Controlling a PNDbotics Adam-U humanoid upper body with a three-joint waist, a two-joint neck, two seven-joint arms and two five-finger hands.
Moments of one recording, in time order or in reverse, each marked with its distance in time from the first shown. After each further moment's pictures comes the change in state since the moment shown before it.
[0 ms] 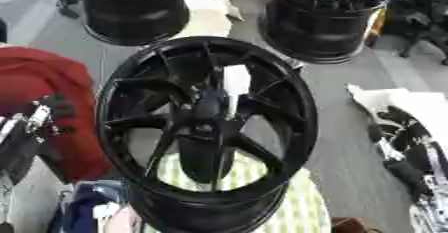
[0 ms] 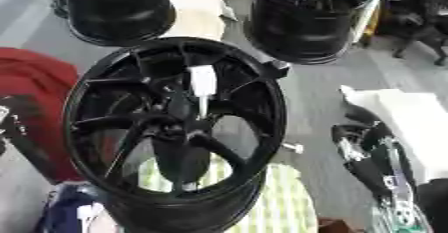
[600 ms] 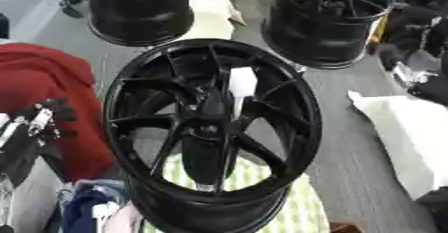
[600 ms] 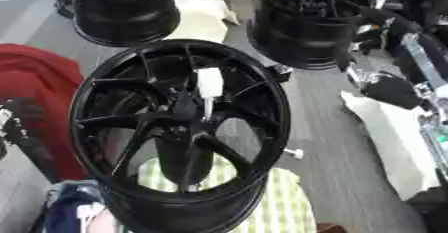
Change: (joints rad) left arm 0.010 0.001 -0.007 0.000 -0.005 0.003 -0.006; right arm -0.307 -0.299 0.071 -0.133 0.184 0.130 0.181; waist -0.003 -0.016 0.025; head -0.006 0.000
